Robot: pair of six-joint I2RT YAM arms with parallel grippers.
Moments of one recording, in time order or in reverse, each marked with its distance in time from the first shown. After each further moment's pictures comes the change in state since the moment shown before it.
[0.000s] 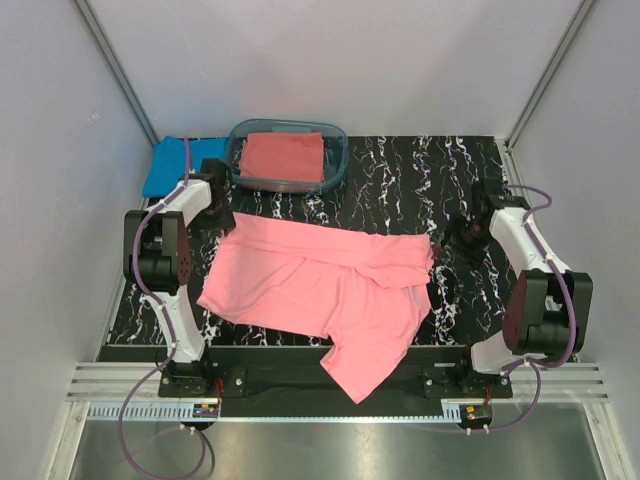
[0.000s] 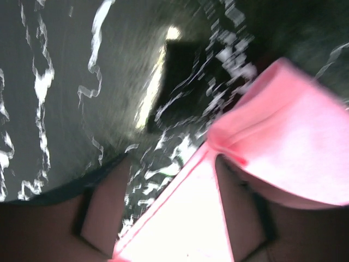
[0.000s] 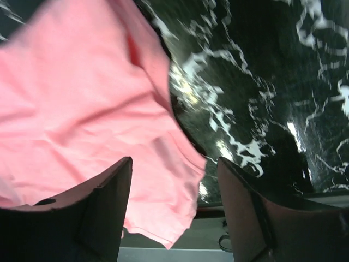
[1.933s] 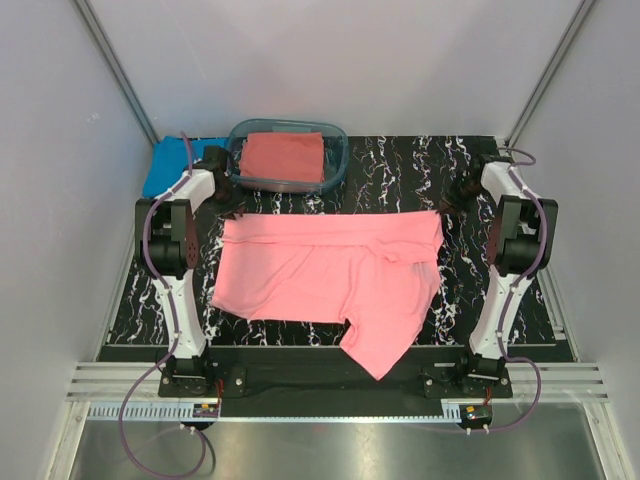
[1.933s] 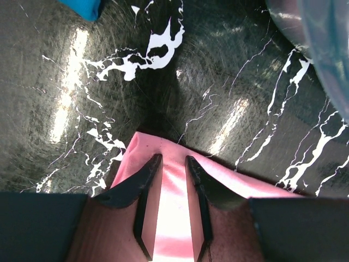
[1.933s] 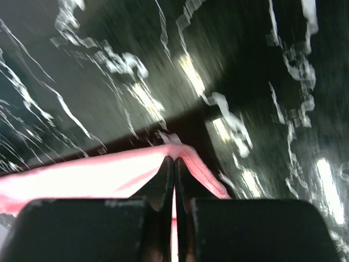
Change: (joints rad) left arm 0.015 0.170 0.181 0.110 0.298 -0.148; right arm -0.068 0.634 0.571 0.183 -0.094 -0.010
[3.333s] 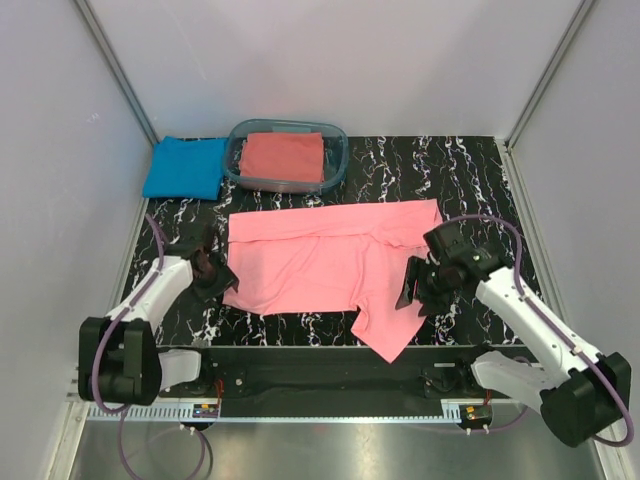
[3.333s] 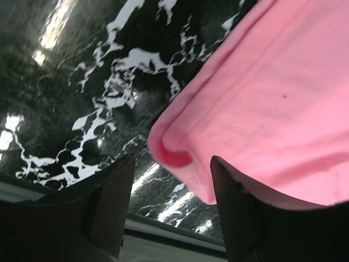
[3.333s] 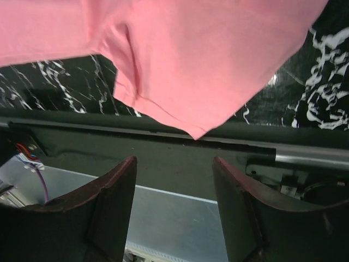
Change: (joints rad) left arm -0.056 -0.887 -0.887 -0.164 -0.035 -0.271; right arm 0.567 -1.053 -0.743 -0.293 0.031 0.187
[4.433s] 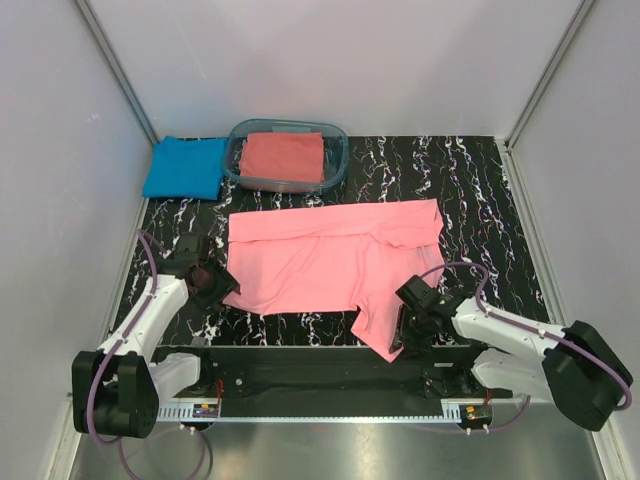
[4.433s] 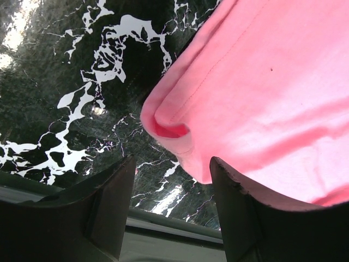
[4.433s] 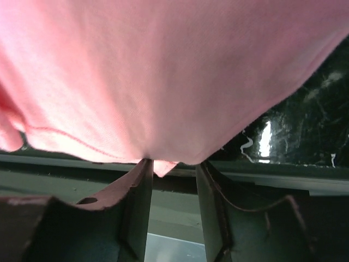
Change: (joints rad) left arm -0.001 -0.189 -0.098 0.003 0.065 -0.061; right arm 0.296 -0.001 -0.499 0.397 0.057 0.355
